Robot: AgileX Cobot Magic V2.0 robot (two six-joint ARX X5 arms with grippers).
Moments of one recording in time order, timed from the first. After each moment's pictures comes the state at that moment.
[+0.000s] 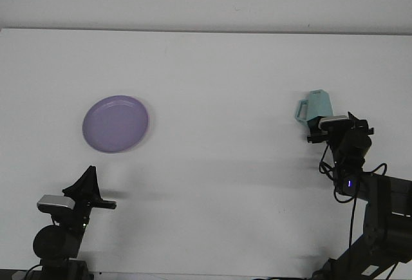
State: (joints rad) left arm -0.04 0.01 0.03 0.15 0.05 -0.12; right arm -0.23 1.77 0.66 0.87 -0.08 -0.34
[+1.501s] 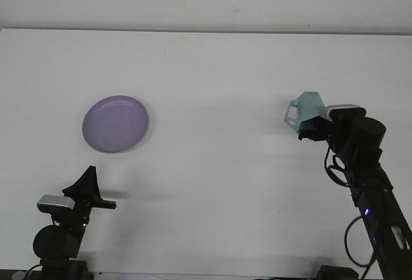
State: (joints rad) left arm -0.04 0.01 0.03 0.15 0.05 -0.12; right arm -0.05 1.15 0.86 -0.16 -0.26 0.02
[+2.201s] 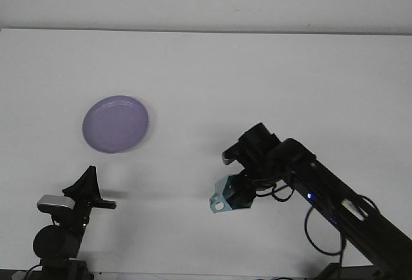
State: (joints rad) left arm -0.04 0.01 0.03 0.15 0.05 -0.12; right arm 0.65 1.51 1.32 -1.20 -0.25 0.02
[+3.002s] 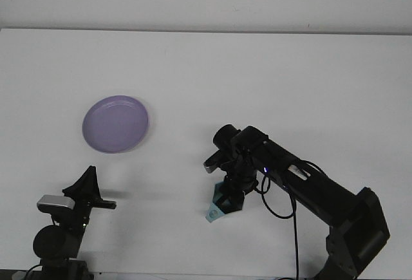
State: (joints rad) left arm -0.04 0.01 0.03 0.15 0.05 -0.12; right arm 0.69 1.77 1.40 -1.28 -0.26 -0.10
